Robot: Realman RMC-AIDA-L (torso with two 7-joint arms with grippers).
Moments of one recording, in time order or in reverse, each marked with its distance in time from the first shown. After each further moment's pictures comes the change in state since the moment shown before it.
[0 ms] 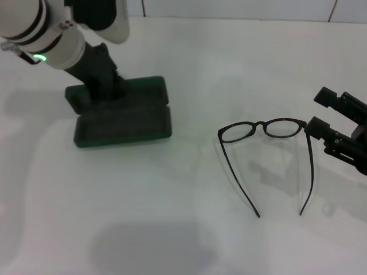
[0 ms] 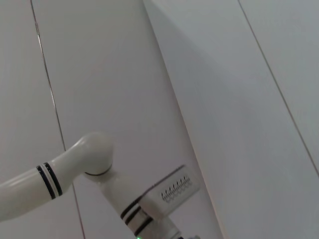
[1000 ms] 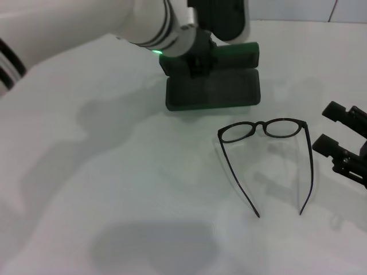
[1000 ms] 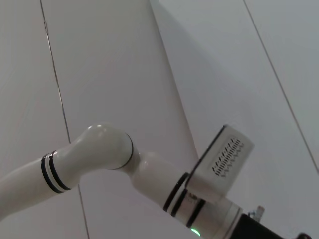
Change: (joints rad) left arm -0.064 -0.010 0.558 -0.019 -0.057 -0.481 -0.411; right arm -0.048 -0.002 -0.005 0.000 -0.010 -0.037 -0.052
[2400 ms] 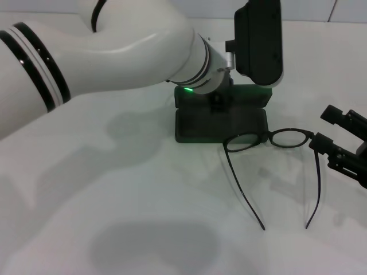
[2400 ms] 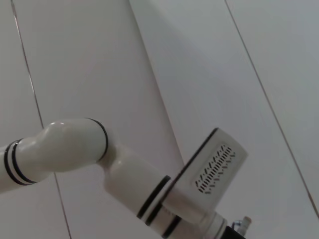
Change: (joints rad) left arm -0.074 -0.005 0.245 -0.097 0.006 -0.040 -0.234; right arm -0.004 -0.004 -0.005 0.002 -0.001 0.075 0.031
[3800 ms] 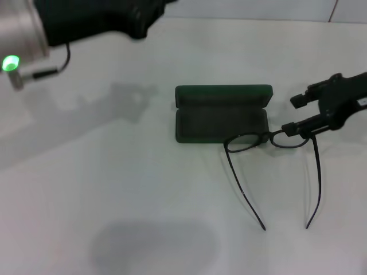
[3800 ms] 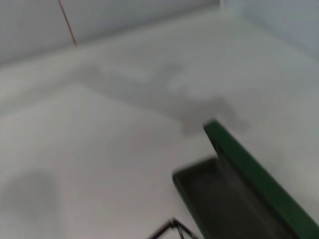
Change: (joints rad) left arm 0.684 0.011 -0.735 0.403 -1.190 0.306 0.595; right arm 0.419 -0.033 -0.015 -0.667 -0.954 0.193 0.847
